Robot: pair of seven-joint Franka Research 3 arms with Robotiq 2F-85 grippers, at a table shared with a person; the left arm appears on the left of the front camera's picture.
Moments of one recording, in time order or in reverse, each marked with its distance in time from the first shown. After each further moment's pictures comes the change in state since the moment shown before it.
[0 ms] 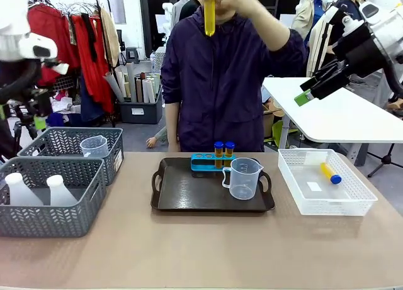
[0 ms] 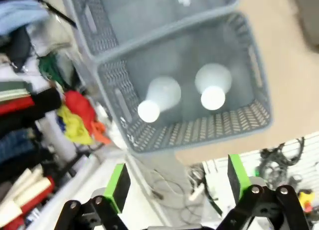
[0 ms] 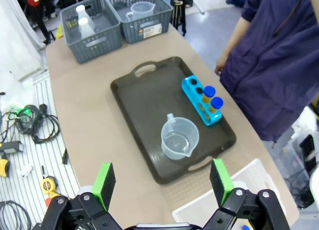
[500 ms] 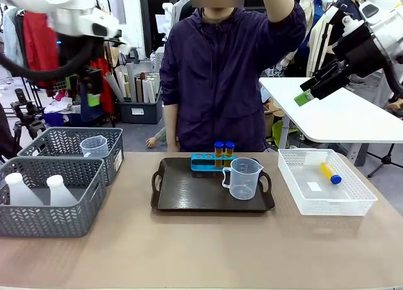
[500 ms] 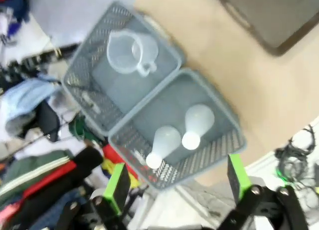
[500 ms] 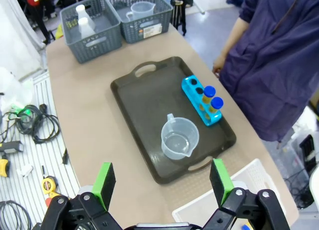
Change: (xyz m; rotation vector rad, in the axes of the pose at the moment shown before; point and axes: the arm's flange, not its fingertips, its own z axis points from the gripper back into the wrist) left arm 0.063 -0.092 0.071 0.066 -0.124 -0.396; right arm 0.000 0.000 0.000 0.000 0.000 0.000
